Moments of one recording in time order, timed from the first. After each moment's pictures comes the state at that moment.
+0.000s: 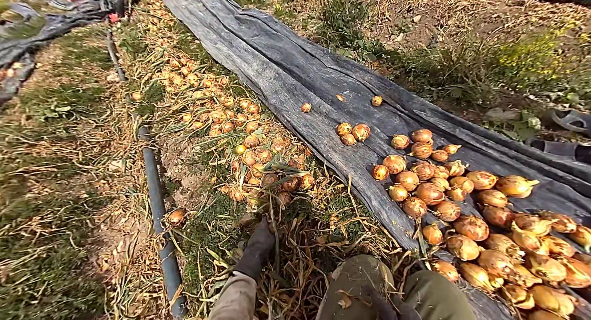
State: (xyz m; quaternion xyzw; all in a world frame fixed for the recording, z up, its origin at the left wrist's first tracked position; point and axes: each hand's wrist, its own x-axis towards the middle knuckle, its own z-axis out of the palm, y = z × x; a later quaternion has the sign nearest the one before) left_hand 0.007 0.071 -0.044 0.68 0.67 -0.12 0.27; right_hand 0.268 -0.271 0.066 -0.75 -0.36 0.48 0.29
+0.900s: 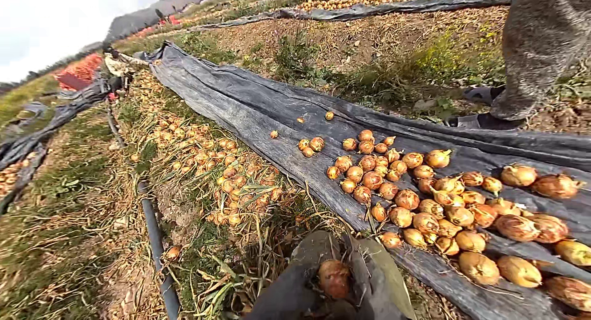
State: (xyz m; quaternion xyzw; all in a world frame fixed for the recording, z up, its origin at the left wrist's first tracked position) left_hand 0.165 -0.197 0.225 0.76 0.41 -0.20 0.46; right_hand 0.297 -0.335 0.127 -0.74 -0.36 0.18 0.53
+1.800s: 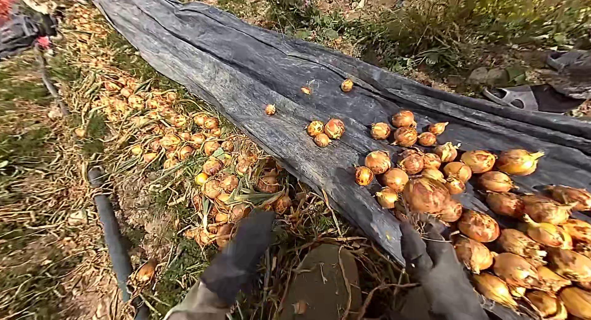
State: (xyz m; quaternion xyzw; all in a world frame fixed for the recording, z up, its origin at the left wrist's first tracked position) left_hand 0.196 0.141 0.115 0.84 0.43 -0.30 0.13; right_hand 0.417 -0.133 0.066 -0.81 -0.28 0.21 0.47
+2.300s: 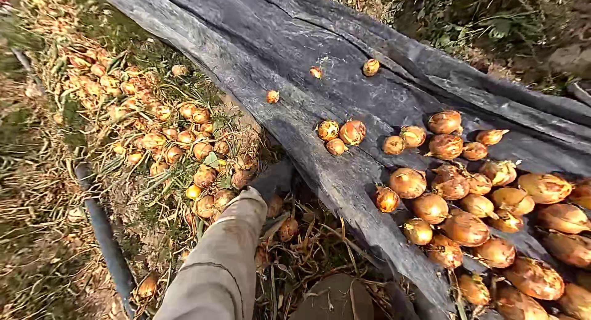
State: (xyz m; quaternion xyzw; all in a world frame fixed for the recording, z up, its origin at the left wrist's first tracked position) left_hand 0.336 0.370 -0.020 0.86 0.35 -0.35 0.11; right_hand 0.410 -0.065 0.063 -0.80 -0.10 0.49 0.34
